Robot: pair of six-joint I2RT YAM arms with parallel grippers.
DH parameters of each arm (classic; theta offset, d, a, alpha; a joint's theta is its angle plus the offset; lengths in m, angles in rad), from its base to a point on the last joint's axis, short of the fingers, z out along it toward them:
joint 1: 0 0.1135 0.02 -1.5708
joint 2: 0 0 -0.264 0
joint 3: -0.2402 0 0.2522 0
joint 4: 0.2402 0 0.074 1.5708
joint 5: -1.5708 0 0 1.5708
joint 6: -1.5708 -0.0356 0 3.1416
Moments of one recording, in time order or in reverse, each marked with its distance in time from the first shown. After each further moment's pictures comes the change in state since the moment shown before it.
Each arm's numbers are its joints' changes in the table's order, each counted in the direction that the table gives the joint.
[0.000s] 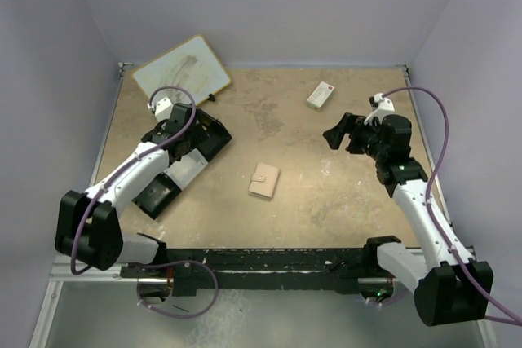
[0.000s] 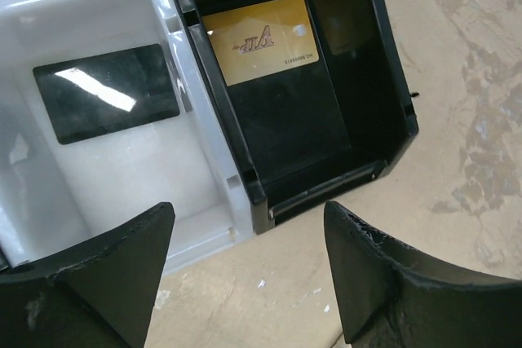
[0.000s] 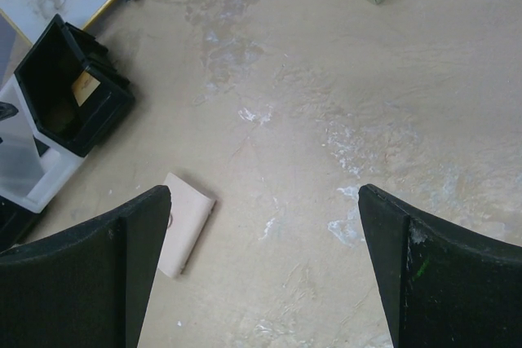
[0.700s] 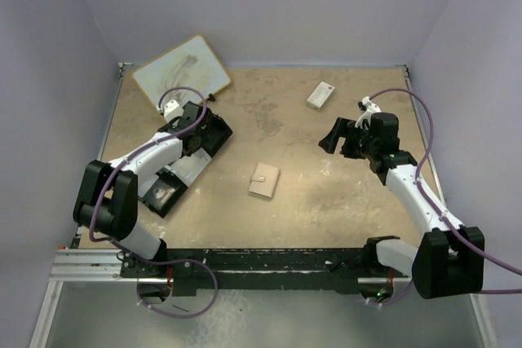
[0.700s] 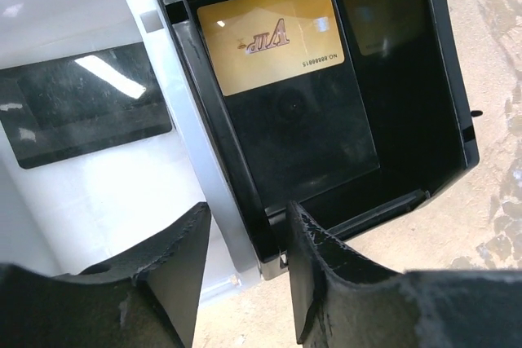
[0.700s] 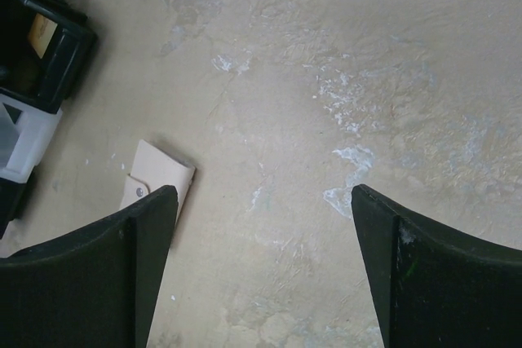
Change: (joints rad) left arm -0.002 0.243 -0.026 -0.122 0.051 0.111; right arm -0.001 0.191 -0.002 0.028 0.039 -0.010
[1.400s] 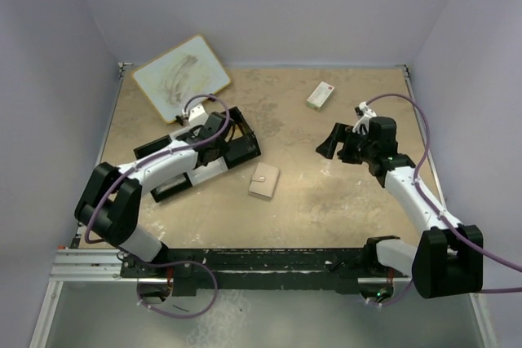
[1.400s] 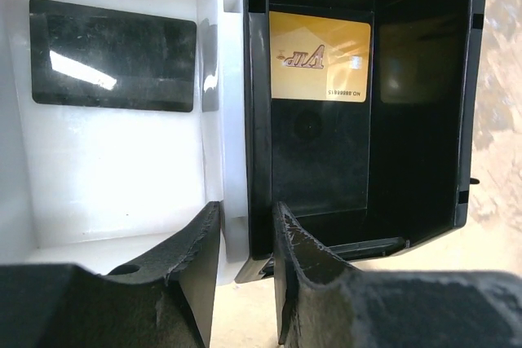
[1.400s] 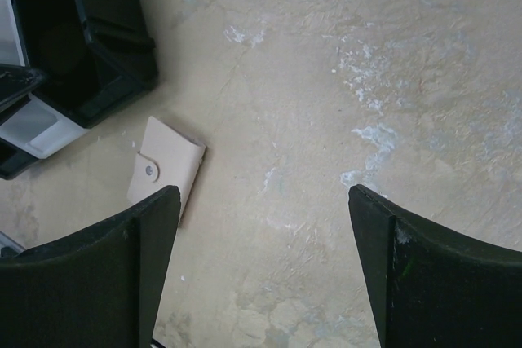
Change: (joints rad) left arm -0.183 -0.030 0.026 -0.027 -0.030 0.025; right arm 0.000 0.000 0.034 -0.009 0.067 -0.017
